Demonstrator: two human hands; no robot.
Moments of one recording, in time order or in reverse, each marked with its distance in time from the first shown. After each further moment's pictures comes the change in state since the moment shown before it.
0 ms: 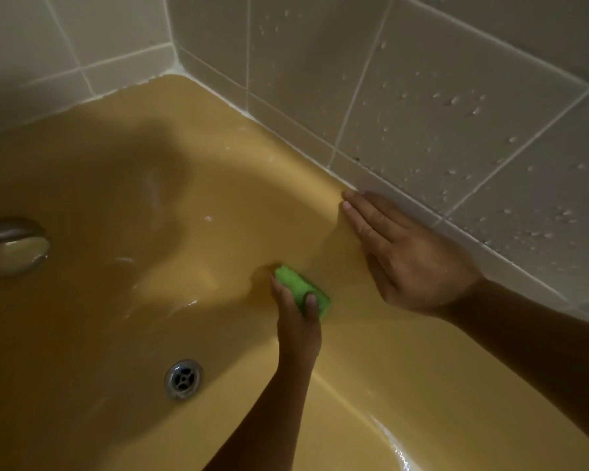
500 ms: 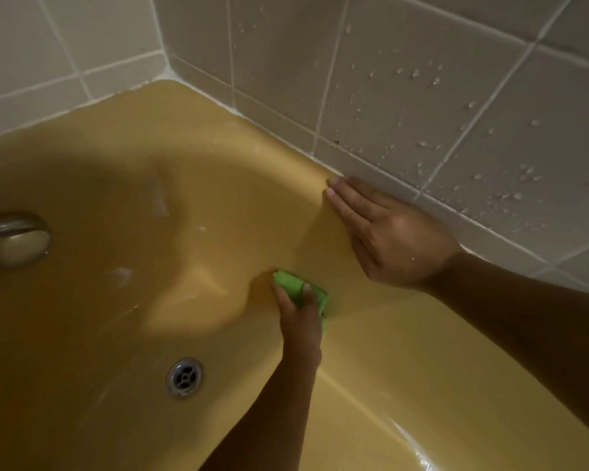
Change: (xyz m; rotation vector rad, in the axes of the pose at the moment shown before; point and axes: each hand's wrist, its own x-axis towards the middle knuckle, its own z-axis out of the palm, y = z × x) left_hand -0.016 0.010 0.014 -0.311 0.049 -0.256; right_hand -0.007 -0.002 0.006 -0.075 -0.001 0.010
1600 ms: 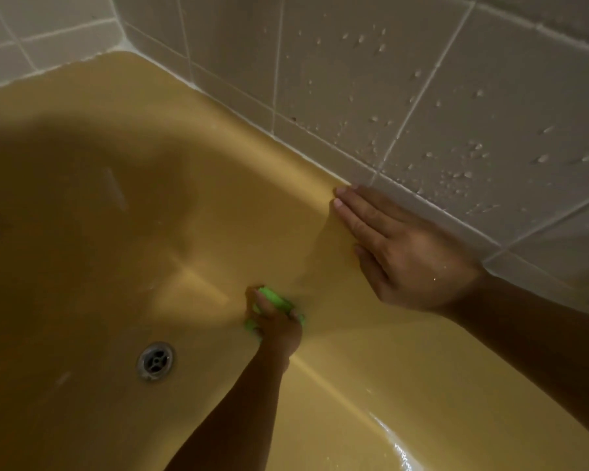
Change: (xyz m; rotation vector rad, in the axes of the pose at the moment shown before) left_hand -0.004 -0.049 0.011 0.486 0.002 -0.185; right_hand -0.073 0.014 -0.008 0.080 0.048 0.014
